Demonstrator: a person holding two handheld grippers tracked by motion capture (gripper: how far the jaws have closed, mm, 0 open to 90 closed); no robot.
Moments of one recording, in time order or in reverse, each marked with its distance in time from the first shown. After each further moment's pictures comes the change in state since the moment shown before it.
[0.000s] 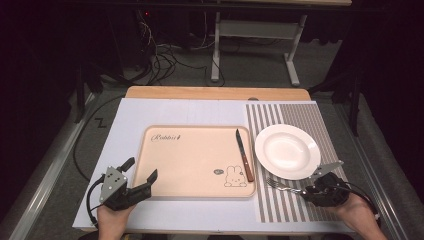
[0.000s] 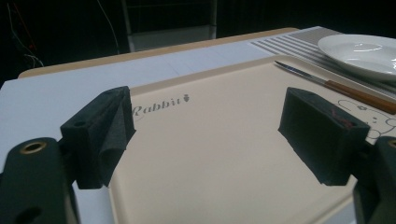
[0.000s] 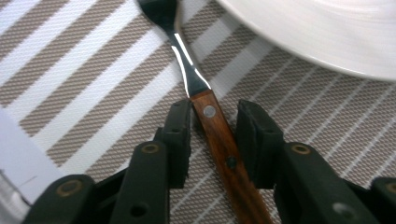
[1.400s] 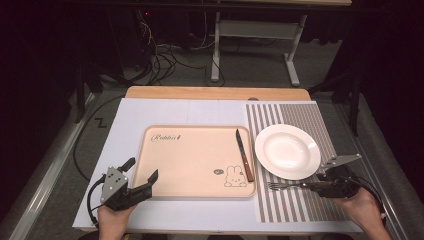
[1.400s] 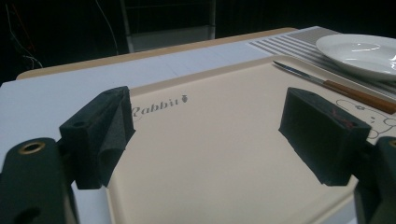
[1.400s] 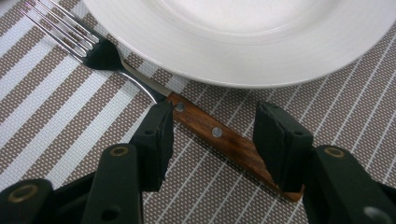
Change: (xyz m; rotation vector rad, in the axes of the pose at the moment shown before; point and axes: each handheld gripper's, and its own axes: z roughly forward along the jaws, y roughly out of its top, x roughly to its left) left arm -0.002 0.000 0.000 -0.002 -0.004 0.005; right arm -0.023 -0.003 -0.016 -0.107 -0.086 0.146
